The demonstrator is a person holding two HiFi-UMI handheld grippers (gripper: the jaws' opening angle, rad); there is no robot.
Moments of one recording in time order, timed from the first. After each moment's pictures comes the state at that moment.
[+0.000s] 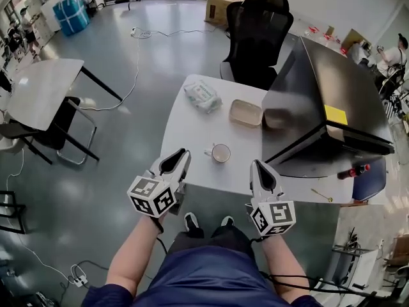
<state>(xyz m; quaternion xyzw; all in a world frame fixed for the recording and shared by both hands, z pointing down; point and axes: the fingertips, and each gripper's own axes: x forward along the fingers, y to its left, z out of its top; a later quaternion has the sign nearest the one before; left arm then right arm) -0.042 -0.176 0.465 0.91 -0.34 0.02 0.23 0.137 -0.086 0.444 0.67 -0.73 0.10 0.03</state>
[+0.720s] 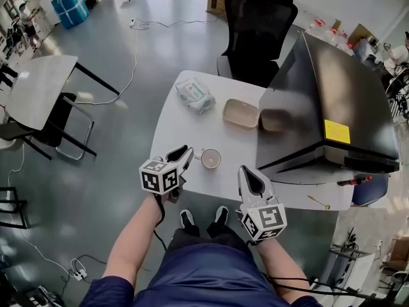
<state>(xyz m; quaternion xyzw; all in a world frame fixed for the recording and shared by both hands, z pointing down) 0.027 -0.228 0.583 0.89 -0.31 0.14 0.31 0.154 -0.113 0.480 0.63 -0.76 0.15 0.06</state>
